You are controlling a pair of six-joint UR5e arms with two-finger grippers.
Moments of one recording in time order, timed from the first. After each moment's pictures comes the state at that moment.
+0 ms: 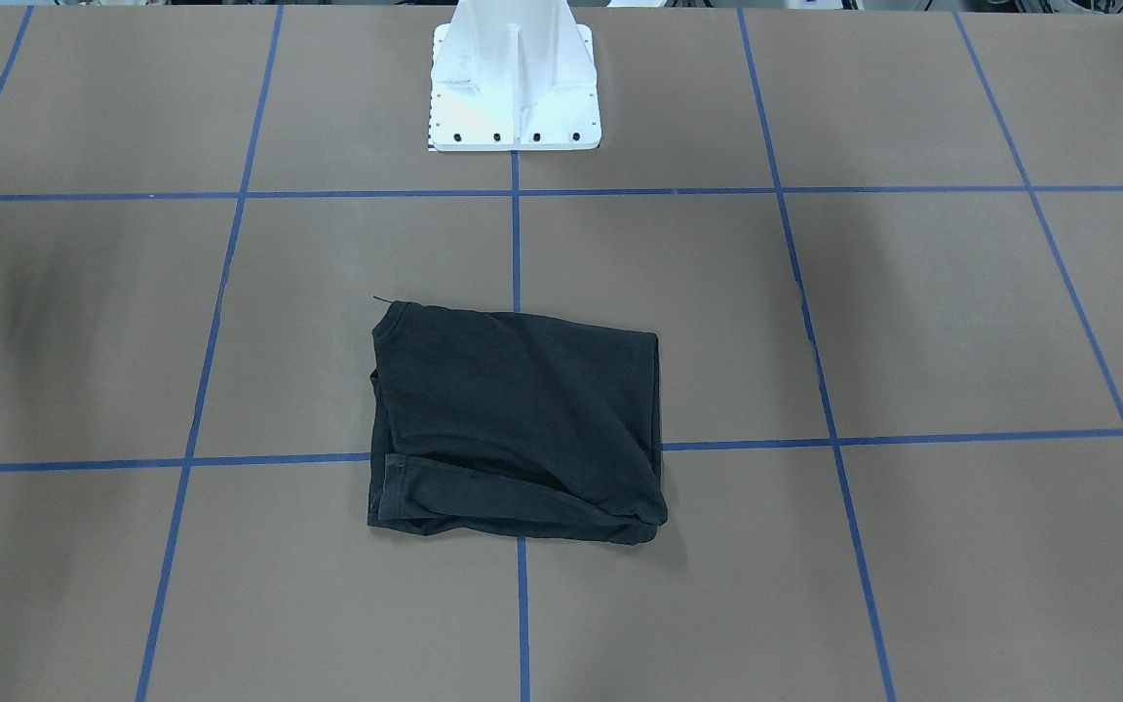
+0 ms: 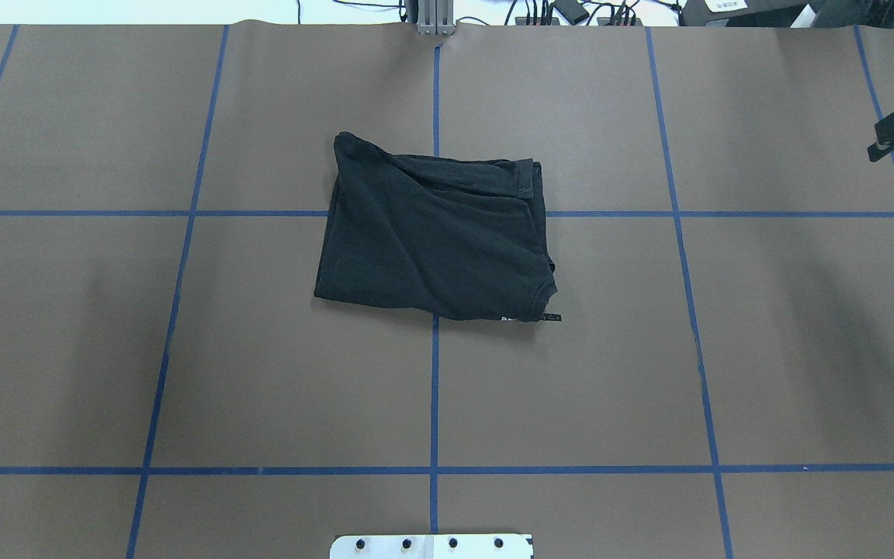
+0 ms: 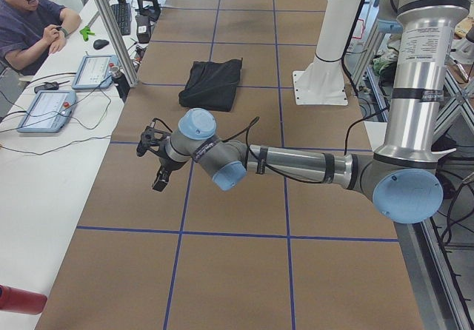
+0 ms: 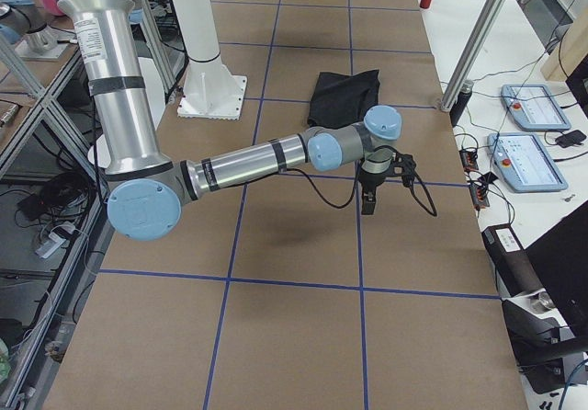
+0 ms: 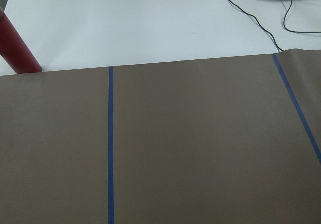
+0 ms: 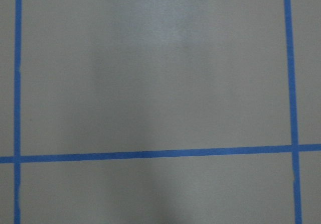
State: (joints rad) left arm -1.47 -1.64 -1.58 -2.31 -2.19 -0.52; right arm 1.34 -1.41 1.67 -1.51 2.30 0.44
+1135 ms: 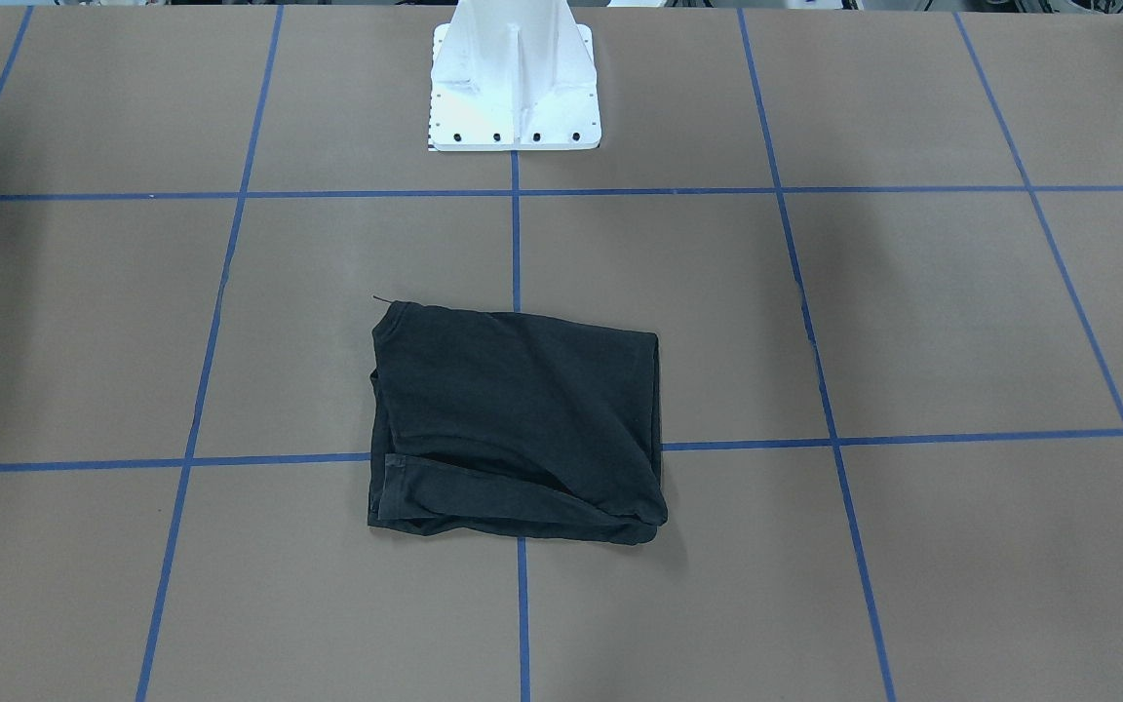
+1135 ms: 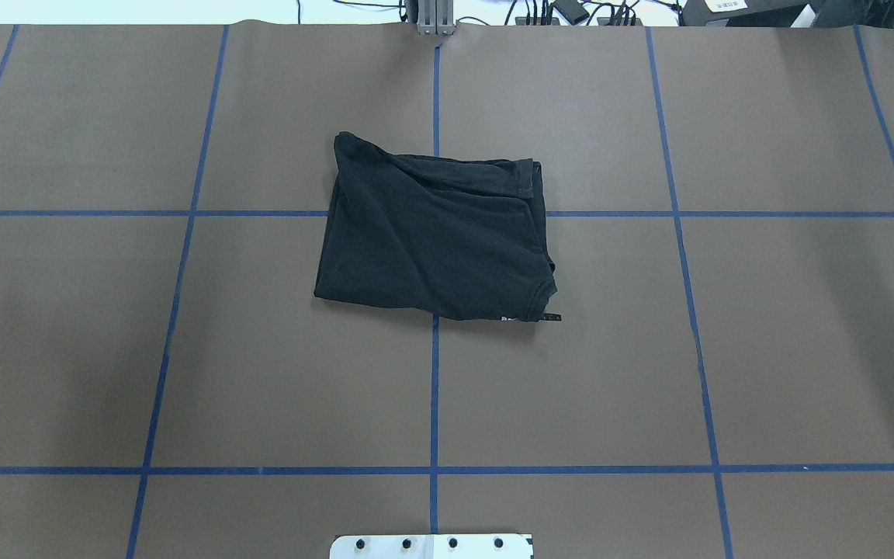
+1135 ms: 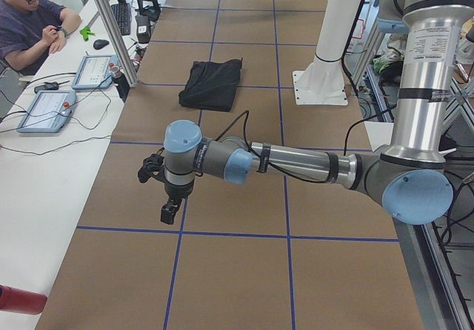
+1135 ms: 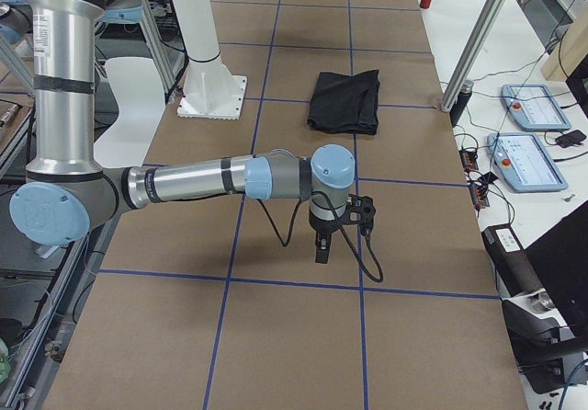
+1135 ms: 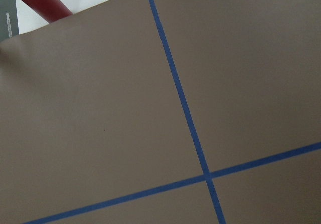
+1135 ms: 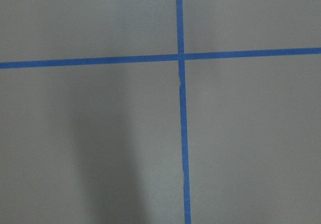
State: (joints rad) left arm -1.54 -1.63 -1.66 -1.66 -2.19 0.09; right arm 1.54 -1.67 1.85 -1.73 2.33 0.09
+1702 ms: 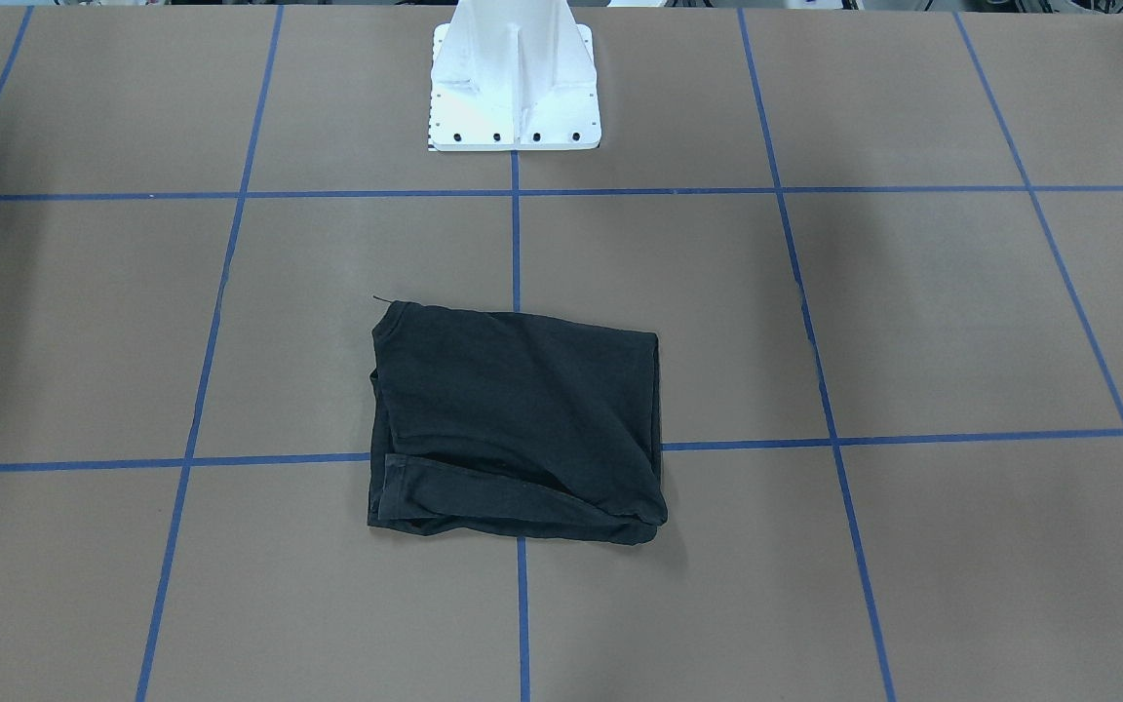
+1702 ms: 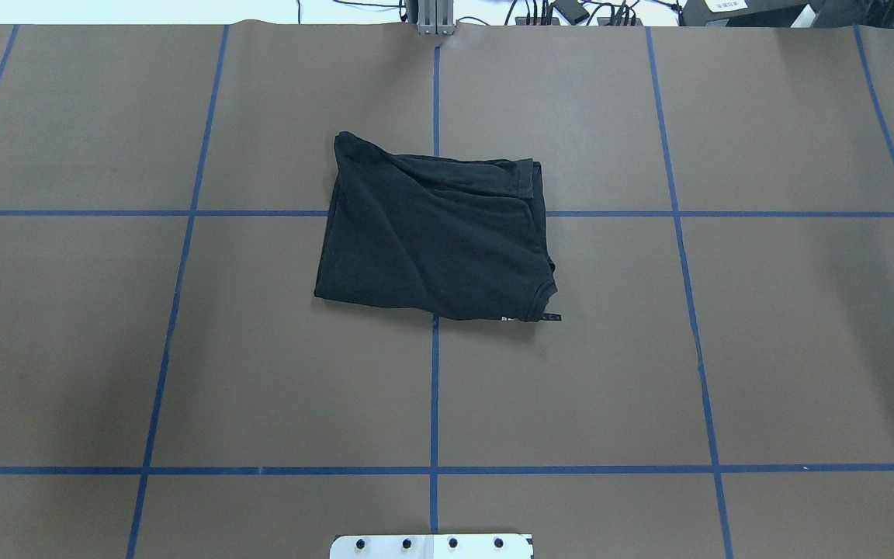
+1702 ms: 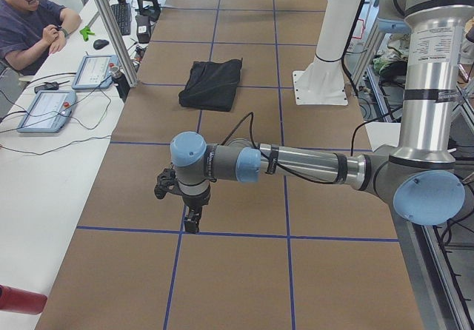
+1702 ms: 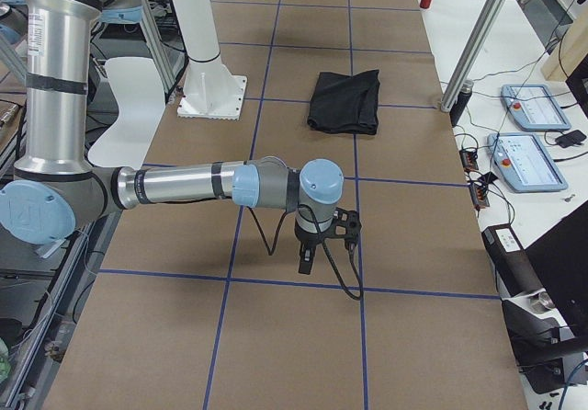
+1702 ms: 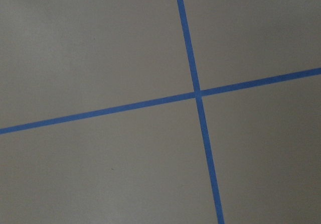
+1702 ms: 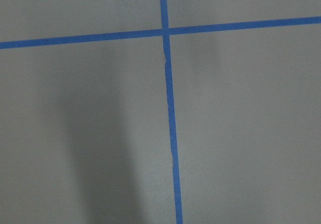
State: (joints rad) left arm -1.54 -1.57 -1.67 -1.52 -2.29 0.11; right arm 1.54 -1.70 1.82 -1.74 2.33 0.08
